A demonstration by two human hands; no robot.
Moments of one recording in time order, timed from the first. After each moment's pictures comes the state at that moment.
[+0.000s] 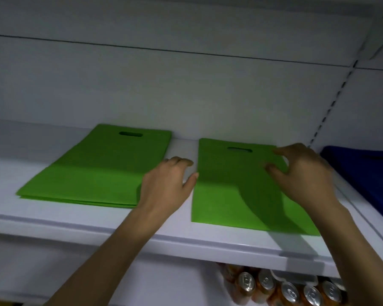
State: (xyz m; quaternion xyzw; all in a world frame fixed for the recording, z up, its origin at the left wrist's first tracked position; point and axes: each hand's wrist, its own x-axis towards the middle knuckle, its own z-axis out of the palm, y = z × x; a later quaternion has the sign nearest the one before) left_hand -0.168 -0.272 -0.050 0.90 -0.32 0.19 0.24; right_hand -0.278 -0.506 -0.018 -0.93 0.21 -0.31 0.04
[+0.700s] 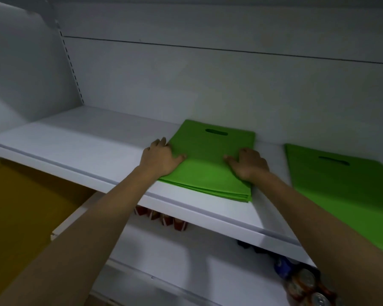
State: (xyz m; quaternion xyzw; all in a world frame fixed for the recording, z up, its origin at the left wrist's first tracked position) left_hand -0.013 -0.064 -0.074 0.98 -0.14 0.05 0.11; right_hand -0.075 -0.300 -0.066 -0.98 0.15 -0.04 0.13
